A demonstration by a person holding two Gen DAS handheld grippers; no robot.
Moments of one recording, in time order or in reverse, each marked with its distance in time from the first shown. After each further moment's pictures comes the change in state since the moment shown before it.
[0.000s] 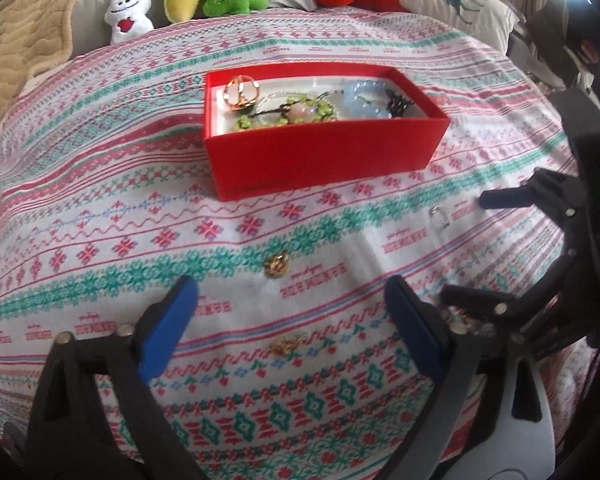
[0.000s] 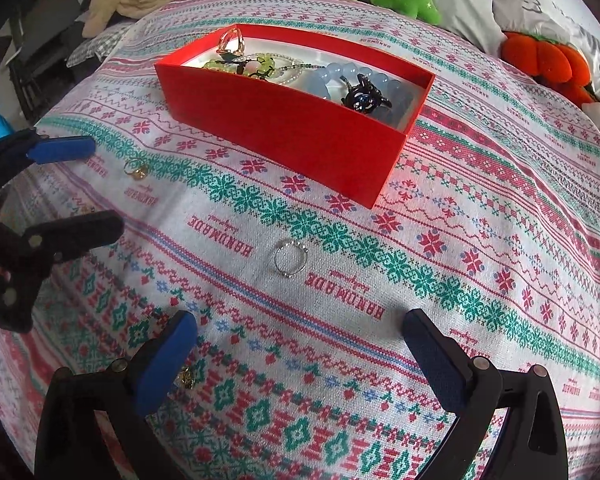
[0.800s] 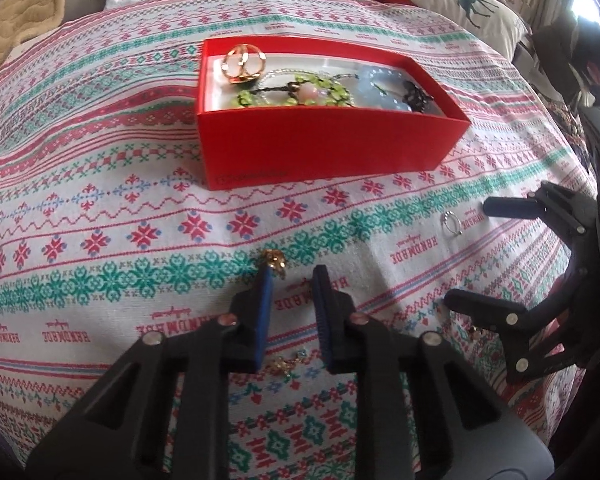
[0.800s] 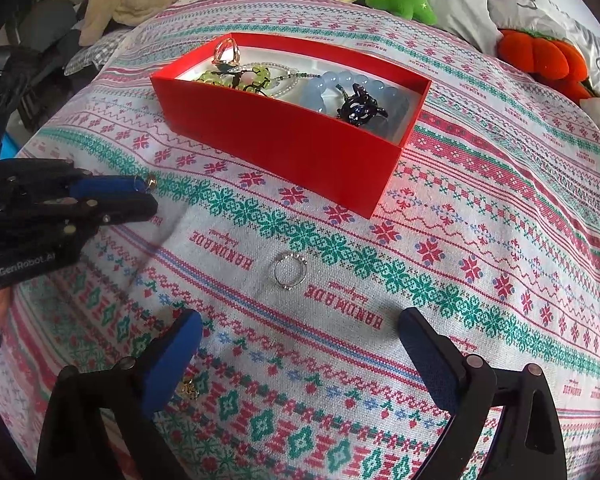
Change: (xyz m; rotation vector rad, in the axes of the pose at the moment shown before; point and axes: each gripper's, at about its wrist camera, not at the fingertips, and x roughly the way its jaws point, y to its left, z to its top) left arm 0.026 0.012 0.006 -0.081 0.067 -0.062; right arm -0.003 -0.002 0.002 0.027 -0.019 0.005
